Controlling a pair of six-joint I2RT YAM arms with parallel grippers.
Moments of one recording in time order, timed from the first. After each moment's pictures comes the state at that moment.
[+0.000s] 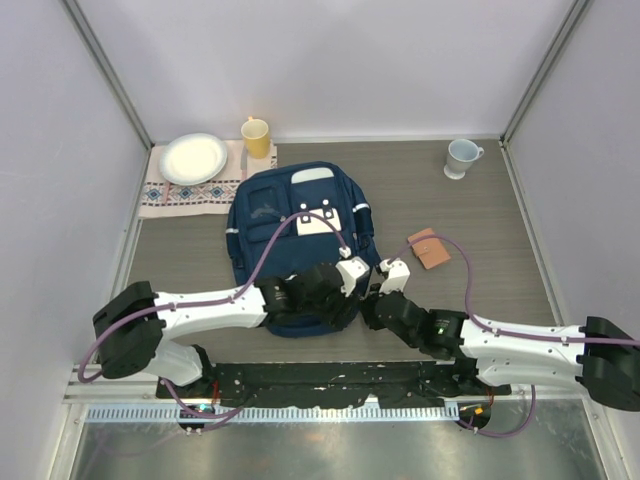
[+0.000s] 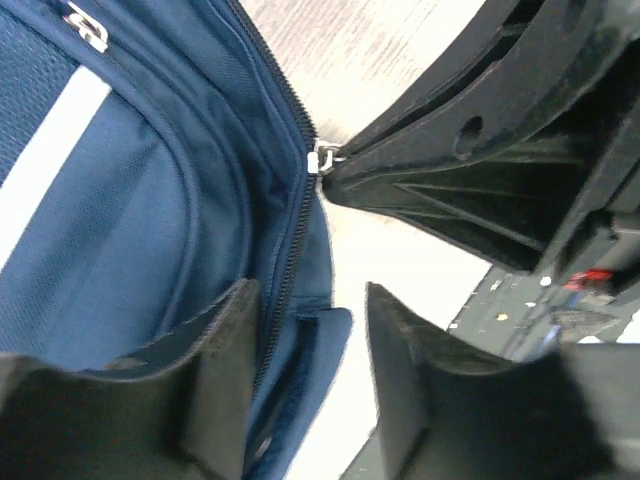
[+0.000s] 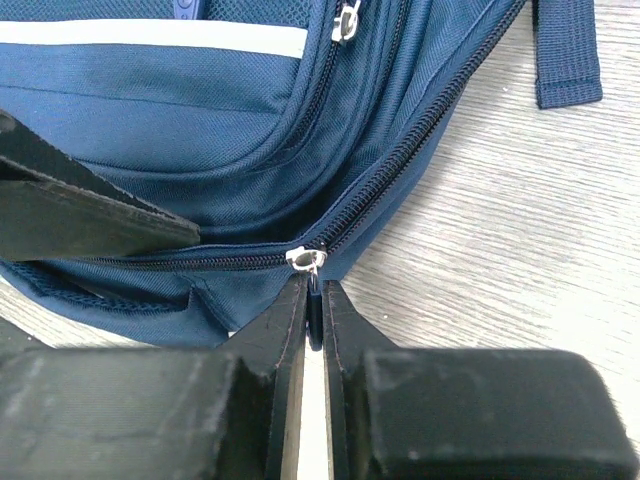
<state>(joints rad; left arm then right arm) -1.14 1.42 0.83 -0.17 -0.03 -0.27 1.16 0.95 0.37 -0.07 0.51 0.76</state>
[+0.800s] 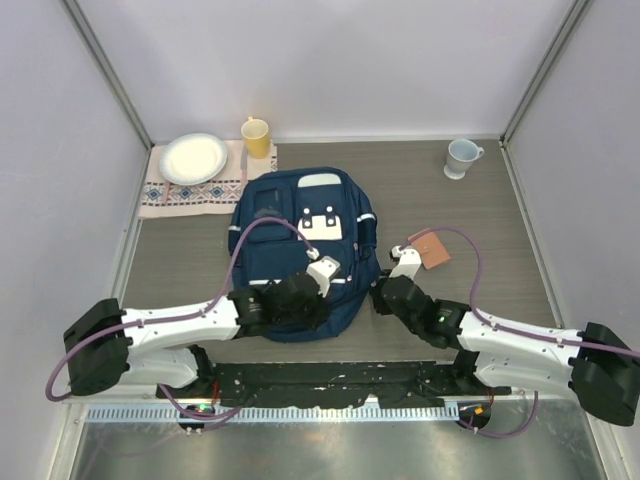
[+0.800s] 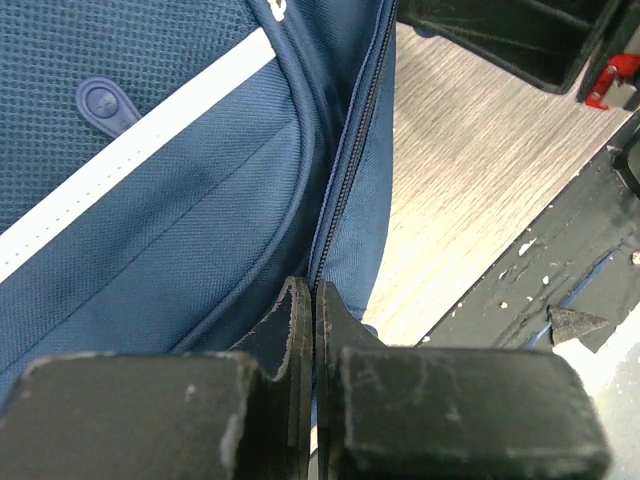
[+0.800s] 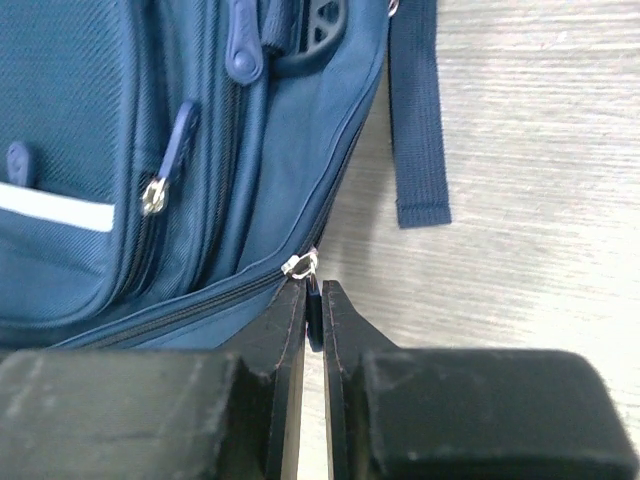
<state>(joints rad) -1.13 1.23 0.66 -0.16 -0.12 -0.43 1.00 0.96 0.37 -0.07 0.51 0.73</state>
